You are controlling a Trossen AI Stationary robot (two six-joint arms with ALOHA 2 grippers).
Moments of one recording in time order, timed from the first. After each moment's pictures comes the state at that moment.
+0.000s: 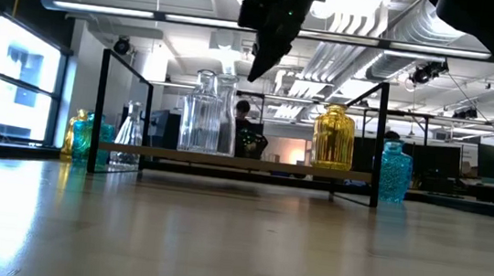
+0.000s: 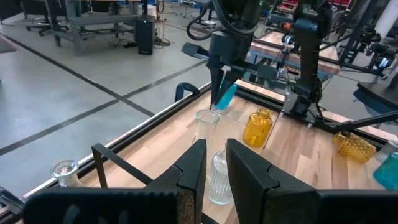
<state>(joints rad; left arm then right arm) -0.63 0.43 0.86 -0.89 -1.10 -0.57 -0.40 2.20 2.35 -1.32 -0.21 -0.51</state>
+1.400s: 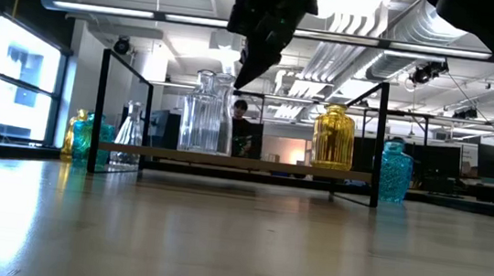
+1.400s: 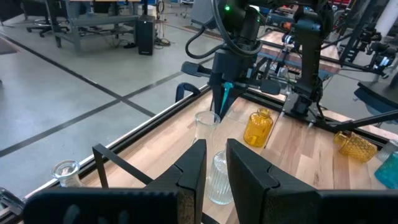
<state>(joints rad) -0.63 0.43 0.86 -0.89 -1.10 -0.56 -0.37 2.20 2.24 -1.18 -0.30 -0.53</state>
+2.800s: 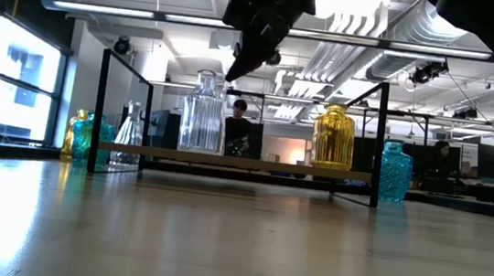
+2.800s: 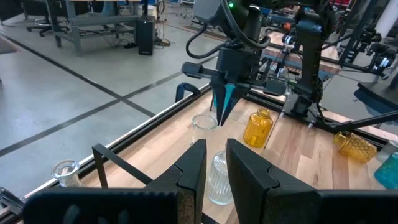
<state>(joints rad) -0.63 0.43 0.86 -0.89 -1.10 -0.57 -0.36 2.20 2.24 -1.13 -0.35 -0.54</state>
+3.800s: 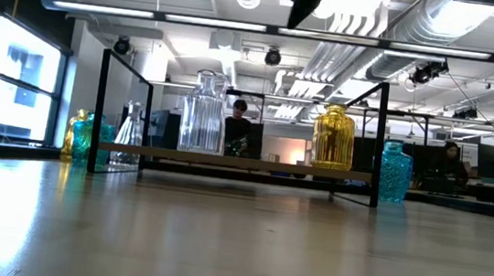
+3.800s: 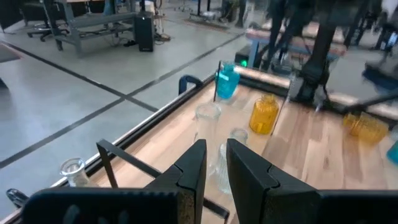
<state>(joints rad) -0.63 0.43 0.84 -0.93 -1.09 -0.54 -0.19 1.97 2.34 -1.53 0.01 -0.28</state>
